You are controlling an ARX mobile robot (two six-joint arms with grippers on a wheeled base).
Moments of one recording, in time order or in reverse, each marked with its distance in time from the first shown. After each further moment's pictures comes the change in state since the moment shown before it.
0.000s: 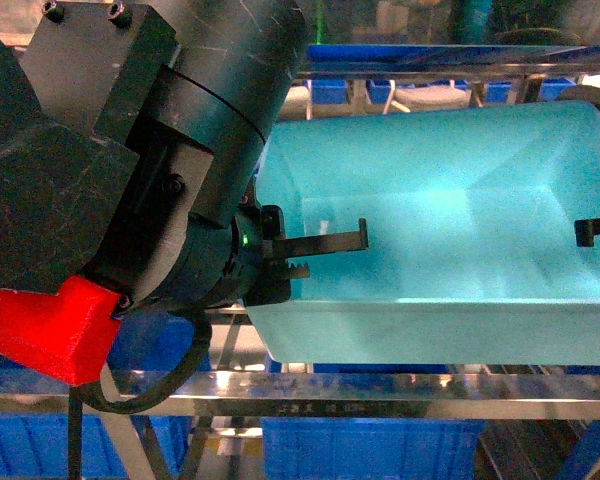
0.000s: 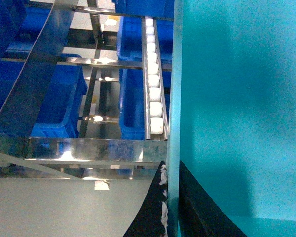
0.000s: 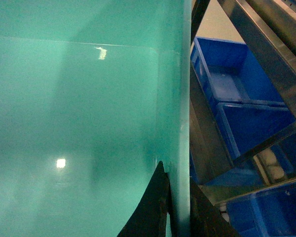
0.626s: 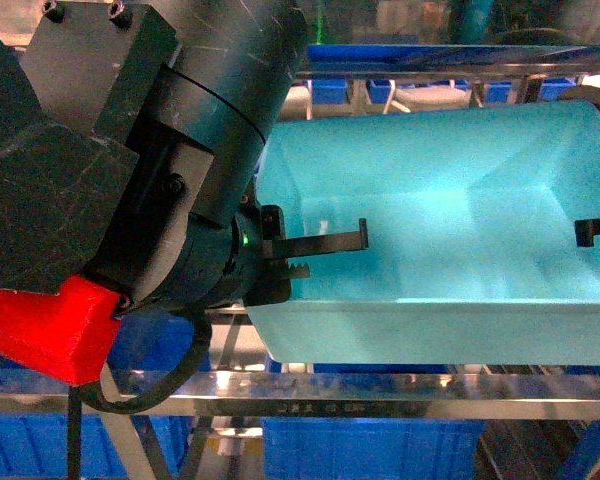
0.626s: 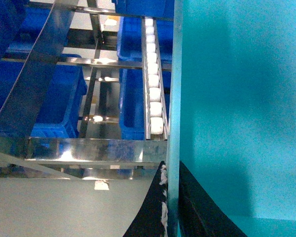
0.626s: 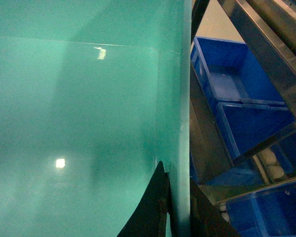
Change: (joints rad) left arm 0.000 0.000 0.000 0.000 0.000 0.000; right arm 0.000 0.000 0.000 0.000 0.000 0.000
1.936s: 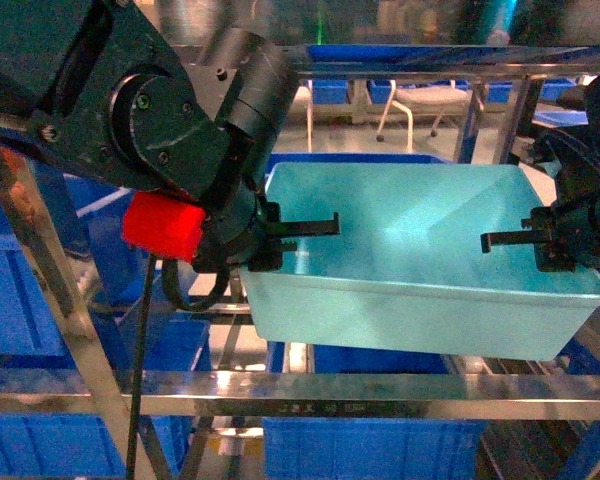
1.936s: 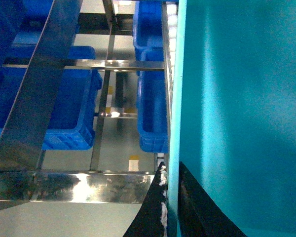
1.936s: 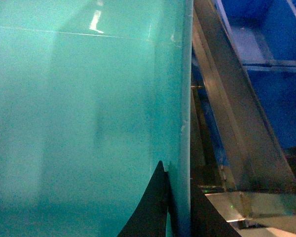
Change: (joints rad) left arm 0.123 0.343 0.380 -0.143 0.082 0.103; right arm 0.044 0.420 0.430 -0.237 0.025 0.110
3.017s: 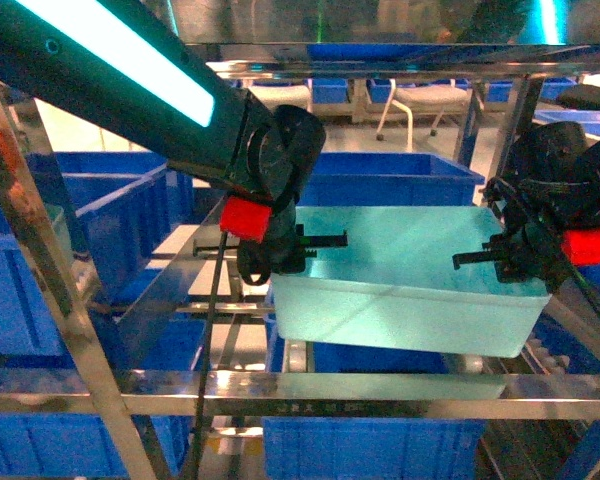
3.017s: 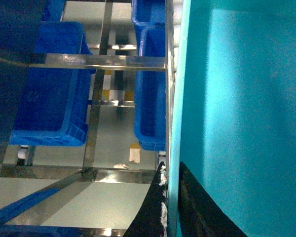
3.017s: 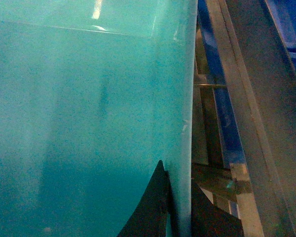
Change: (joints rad) left arm 0.054 0.505 0.703 -0.354 0.052 -0.002; right arm -0.041 0.438 0.554 -0.276 -0.040 -0.044
